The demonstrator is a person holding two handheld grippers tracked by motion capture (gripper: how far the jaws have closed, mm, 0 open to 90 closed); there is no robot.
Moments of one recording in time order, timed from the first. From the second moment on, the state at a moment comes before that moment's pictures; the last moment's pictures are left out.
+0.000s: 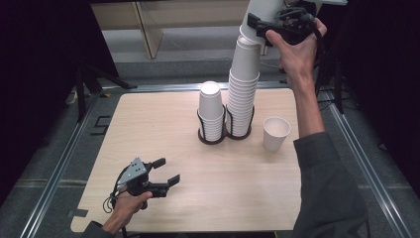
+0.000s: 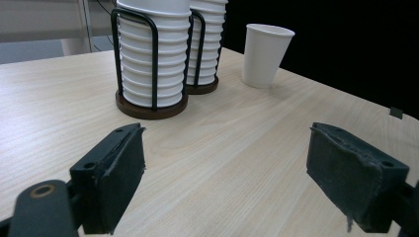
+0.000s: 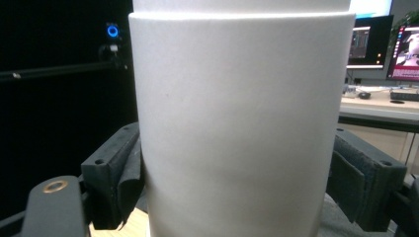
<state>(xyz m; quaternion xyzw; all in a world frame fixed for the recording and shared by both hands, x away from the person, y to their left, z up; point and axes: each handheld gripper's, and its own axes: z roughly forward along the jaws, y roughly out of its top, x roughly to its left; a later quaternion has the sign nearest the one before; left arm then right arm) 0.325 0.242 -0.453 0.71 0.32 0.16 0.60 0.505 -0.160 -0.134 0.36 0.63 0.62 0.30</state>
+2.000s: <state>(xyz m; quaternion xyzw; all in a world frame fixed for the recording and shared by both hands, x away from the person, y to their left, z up) 0.323 0.237 -0.455 0.73 0.32 0.17 0.58 0.399 -0.117 -0.384 0.30 0.73 0.60 0.13</state>
